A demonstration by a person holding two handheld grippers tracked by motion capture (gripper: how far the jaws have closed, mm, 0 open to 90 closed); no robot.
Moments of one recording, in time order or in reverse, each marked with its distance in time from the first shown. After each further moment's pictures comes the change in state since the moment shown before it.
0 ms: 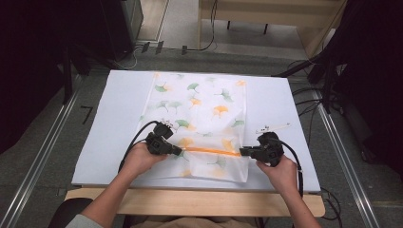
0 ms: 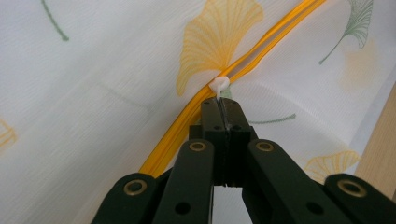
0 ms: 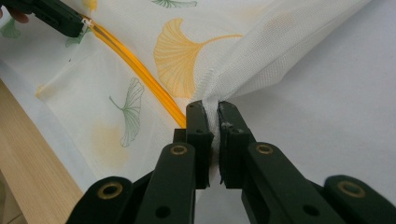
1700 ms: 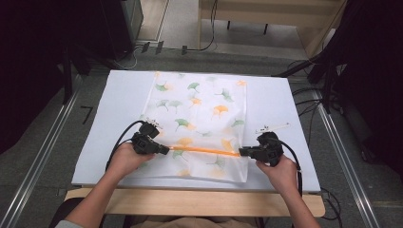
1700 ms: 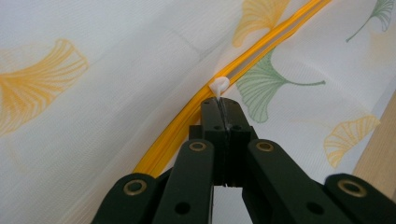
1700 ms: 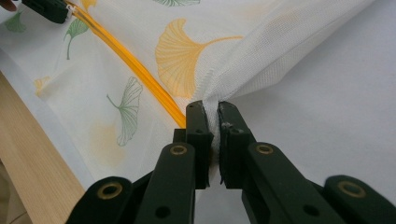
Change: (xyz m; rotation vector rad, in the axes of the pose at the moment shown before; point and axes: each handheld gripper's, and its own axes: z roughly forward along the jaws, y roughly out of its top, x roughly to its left) left arm 0.021 -0.023 -0.025 -0.009 0.026 -0.046; right arm 0.001 0.001 0.001 0.003 0.012 0.000
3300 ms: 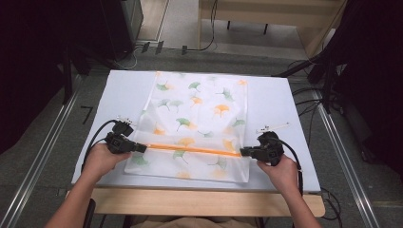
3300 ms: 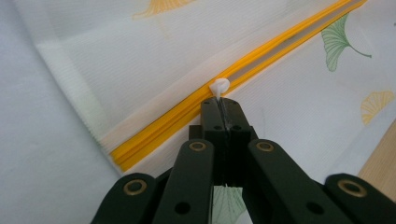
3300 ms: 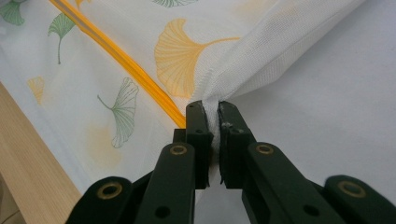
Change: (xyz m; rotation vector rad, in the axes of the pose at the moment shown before) left arm 0.042 -0.039 -0.042 -0.021 0.043 -0.109; right arm -0.005 -0.001 0.002 0.020 -0.007 0.009
